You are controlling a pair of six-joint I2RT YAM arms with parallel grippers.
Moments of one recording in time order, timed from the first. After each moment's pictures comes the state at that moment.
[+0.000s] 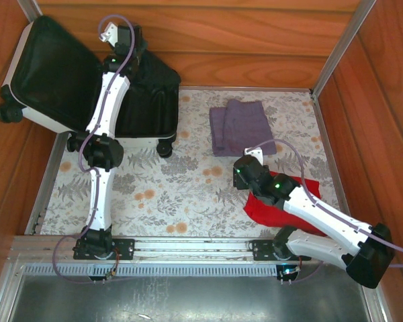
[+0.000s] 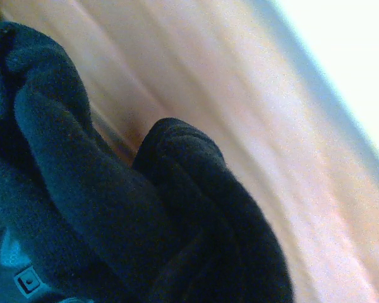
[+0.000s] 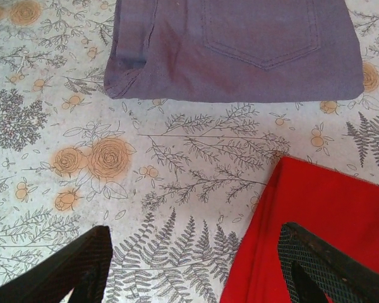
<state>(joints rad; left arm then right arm) -0.23 2.40 2.73 -0.68 -0.35 -0.98 0.84 1.00 0.74 -0.69 0.48 0.53</state>
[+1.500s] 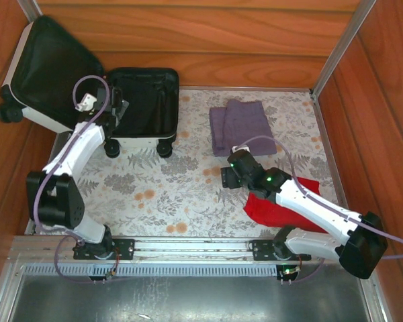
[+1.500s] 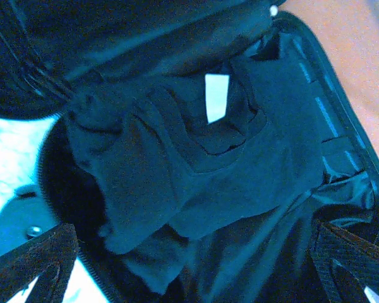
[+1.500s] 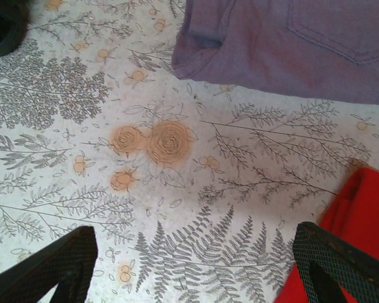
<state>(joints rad) -0.17 1.50 1.26 -0.52 -0.37 -1.10 0.83 1.11 0.79 -0.62 0.30 0.45</state>
